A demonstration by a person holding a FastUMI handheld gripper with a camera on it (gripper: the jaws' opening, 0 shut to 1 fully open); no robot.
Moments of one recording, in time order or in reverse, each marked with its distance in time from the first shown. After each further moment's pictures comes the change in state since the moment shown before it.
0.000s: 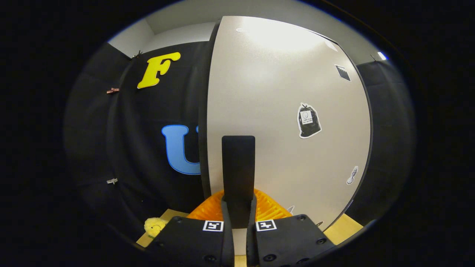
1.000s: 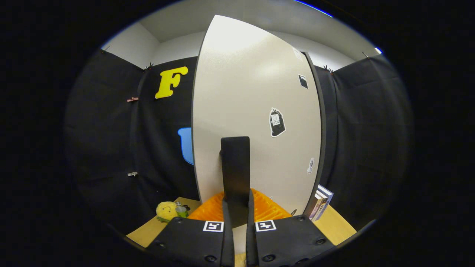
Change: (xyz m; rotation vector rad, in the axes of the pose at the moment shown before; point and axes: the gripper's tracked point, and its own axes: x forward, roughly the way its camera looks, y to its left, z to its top) arm -0.141 -0.065 0.017 0.022 -0.016 0.107
